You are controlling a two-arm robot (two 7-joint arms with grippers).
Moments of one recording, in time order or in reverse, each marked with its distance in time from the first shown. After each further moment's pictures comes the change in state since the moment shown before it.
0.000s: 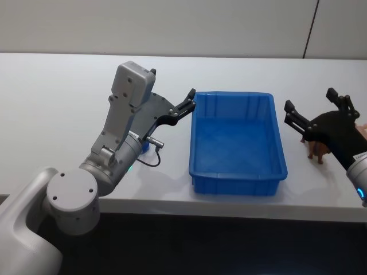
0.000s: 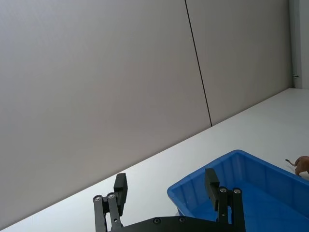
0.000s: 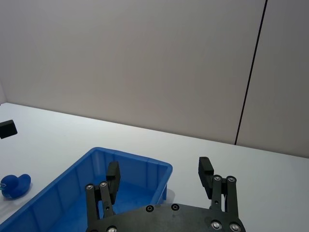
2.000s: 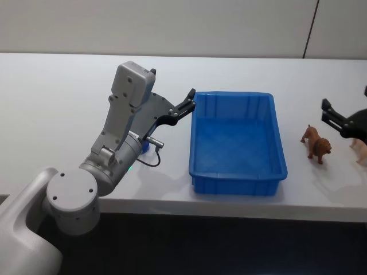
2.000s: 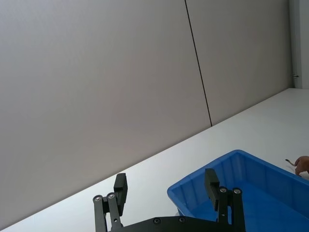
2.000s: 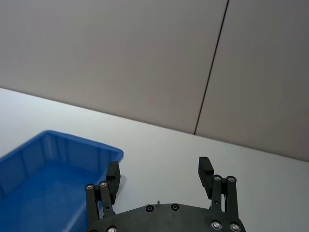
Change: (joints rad) left arm 0.000 0.000 0.000 0.000 0.000 0.000 0.000; right arm -0.010 0.093 0.081 -0.005 -0.009 0.057 -0.011
